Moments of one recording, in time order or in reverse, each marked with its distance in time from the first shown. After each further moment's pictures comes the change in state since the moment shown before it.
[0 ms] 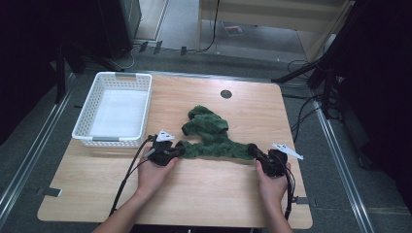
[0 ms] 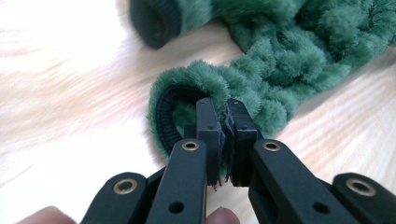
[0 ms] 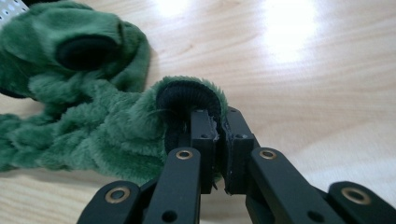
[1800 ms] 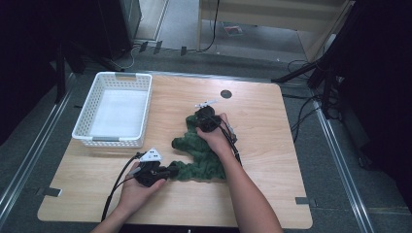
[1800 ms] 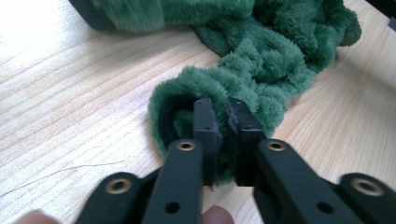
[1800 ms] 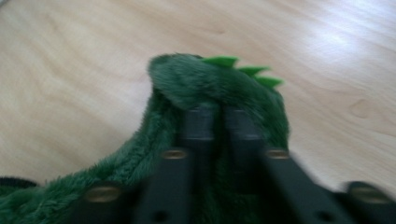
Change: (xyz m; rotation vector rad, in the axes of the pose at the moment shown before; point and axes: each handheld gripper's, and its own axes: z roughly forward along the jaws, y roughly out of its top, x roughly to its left) left arm -0.007 -0.043 -0.035 0.026 -0.183 0.084; right arm 0.163 0.070 0.161 0.315 0.064 -0.502
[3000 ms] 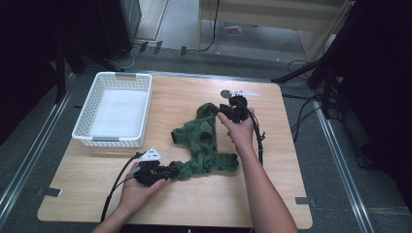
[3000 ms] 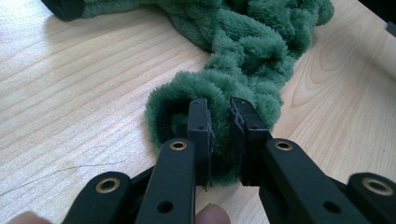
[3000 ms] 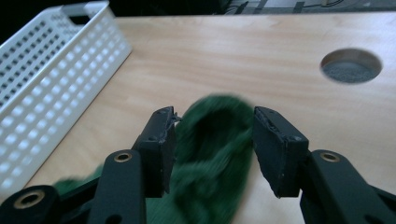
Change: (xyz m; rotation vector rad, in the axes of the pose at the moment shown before) left arm 0.002 -0.001 0.001 -0.014 -0.004 -0.020; right arm -0.070 -0.006 -0.057 -0.255 0.192 0.252
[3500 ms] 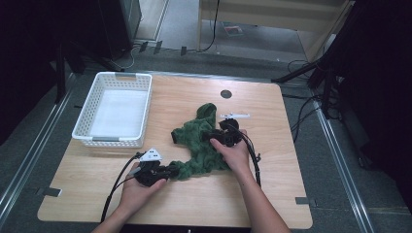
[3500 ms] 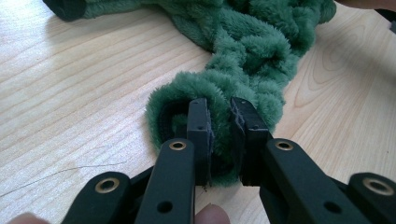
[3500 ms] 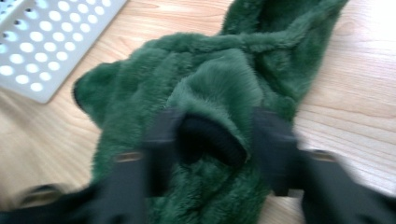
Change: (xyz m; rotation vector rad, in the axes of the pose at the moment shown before) left arm 0.000 0.000 0.001 0.002 0.011 0.001; right arm 0.028 -0.060 -0.006 0.146 0.024 -0.023
